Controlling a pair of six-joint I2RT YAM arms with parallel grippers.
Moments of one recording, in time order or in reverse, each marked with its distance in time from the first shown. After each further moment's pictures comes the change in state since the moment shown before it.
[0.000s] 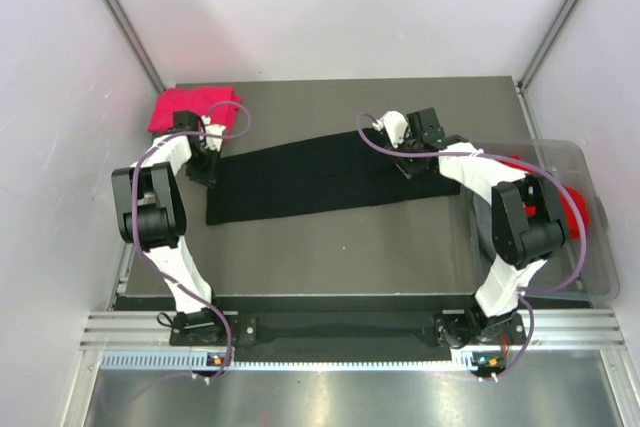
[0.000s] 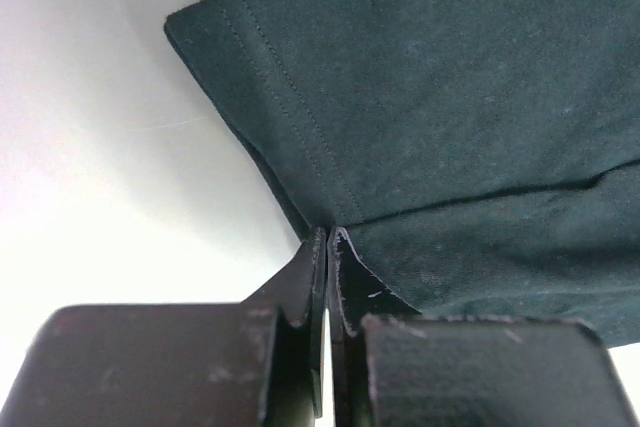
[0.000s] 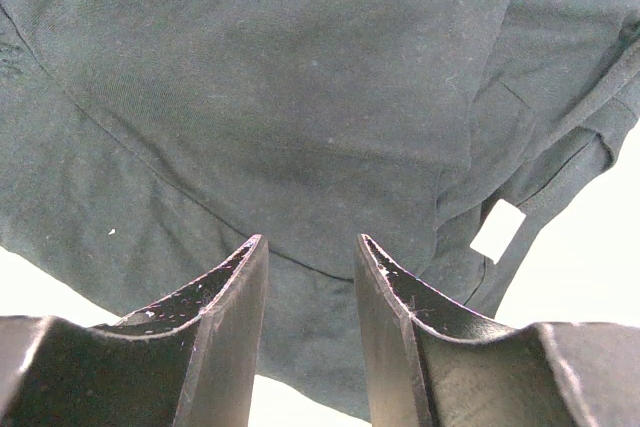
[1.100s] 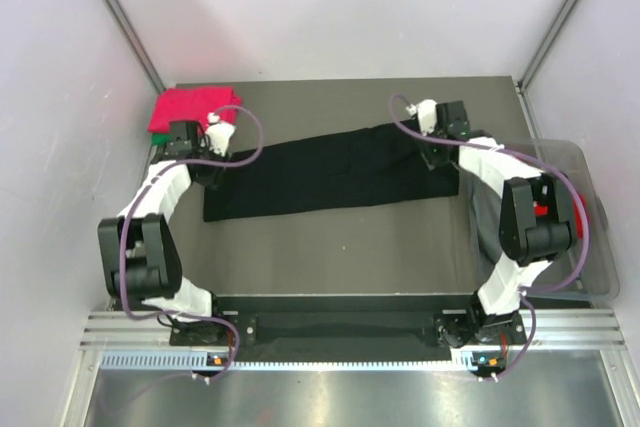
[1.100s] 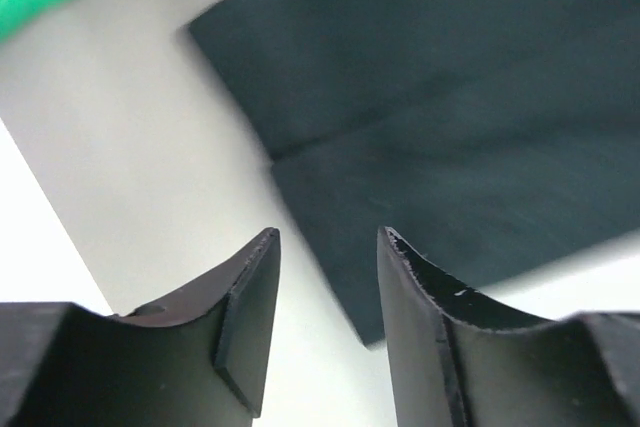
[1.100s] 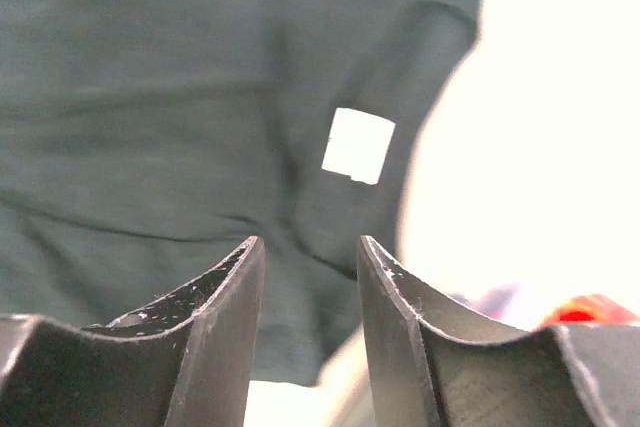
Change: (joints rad) left arm -0.052 -0.356 -0.265 0.193 0.013 0.129; right arm -0.127 -0.003 0.002 0.005 0.090 0.090
